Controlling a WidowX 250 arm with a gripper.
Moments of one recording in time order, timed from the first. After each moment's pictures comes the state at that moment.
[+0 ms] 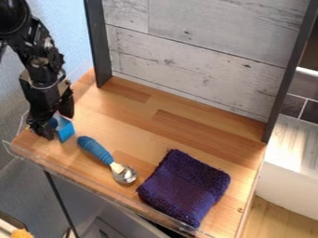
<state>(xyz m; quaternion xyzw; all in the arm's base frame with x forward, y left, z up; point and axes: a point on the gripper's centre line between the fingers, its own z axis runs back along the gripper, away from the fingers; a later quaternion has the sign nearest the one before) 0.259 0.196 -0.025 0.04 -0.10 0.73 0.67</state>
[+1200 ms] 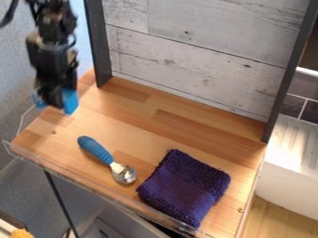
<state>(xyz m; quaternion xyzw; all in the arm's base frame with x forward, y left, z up) 0.274 0.167 0.047 0.07 -0.09 0.75 0.65</state>
